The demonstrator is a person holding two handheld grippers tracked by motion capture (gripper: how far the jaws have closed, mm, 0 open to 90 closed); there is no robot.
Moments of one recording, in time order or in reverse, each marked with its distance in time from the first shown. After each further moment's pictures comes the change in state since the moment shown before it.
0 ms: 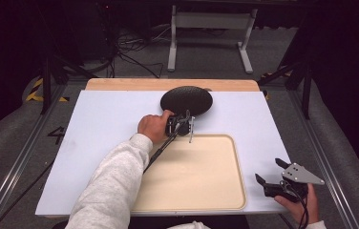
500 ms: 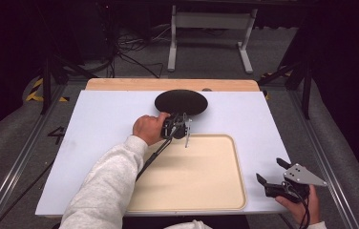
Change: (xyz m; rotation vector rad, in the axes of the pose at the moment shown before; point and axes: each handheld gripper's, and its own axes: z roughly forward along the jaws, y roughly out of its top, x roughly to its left) left arm 0.002 -0.011 -0.025 0.007 0.050 0.029; right arm 0.001 0.001 -0.004 -0.026 -0.006 -0.001
